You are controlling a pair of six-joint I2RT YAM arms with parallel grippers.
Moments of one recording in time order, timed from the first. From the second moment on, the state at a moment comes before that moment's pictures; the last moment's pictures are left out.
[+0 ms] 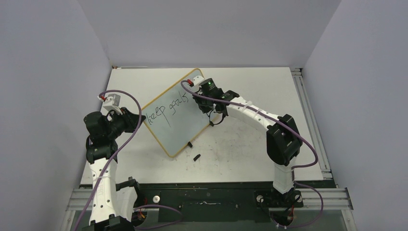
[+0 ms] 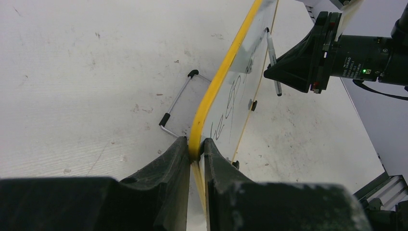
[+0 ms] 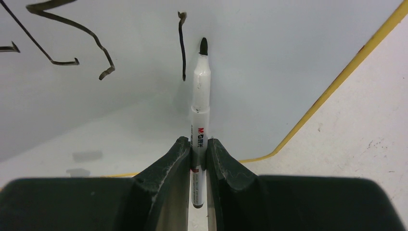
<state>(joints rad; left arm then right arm) 0.30 0.78 0.69 -0.26 0.72 -0.28 0.72 1.90 1.58 -0.44 0.04 -0.04</state>
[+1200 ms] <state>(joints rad) 0.30 0.78 0.69 -0.26 0.72 -0.28 0.69 1.93 1.62 -0.48 0.05 -0.06</state>
